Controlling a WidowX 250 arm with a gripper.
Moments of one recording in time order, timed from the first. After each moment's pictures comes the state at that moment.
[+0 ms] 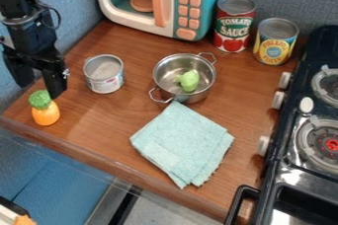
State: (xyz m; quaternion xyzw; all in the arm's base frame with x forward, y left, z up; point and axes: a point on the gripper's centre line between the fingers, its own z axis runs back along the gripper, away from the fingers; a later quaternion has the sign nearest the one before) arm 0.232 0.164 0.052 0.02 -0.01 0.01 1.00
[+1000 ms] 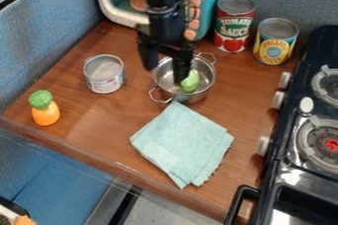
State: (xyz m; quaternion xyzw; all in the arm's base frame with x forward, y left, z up) arm 0.358 0.023 0.041 -0.01 -0.05 -0.10 0.99
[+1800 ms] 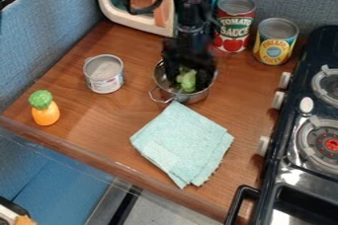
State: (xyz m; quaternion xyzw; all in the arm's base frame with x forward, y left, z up) arm 0.394 0.009 -0.014 0.00 -0.02 -0.08 1.00
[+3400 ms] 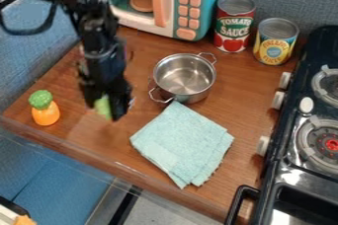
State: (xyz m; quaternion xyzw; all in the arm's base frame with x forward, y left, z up) arm 0.271 0.089 0.003 0.02 -0.02 -0.07 1.00
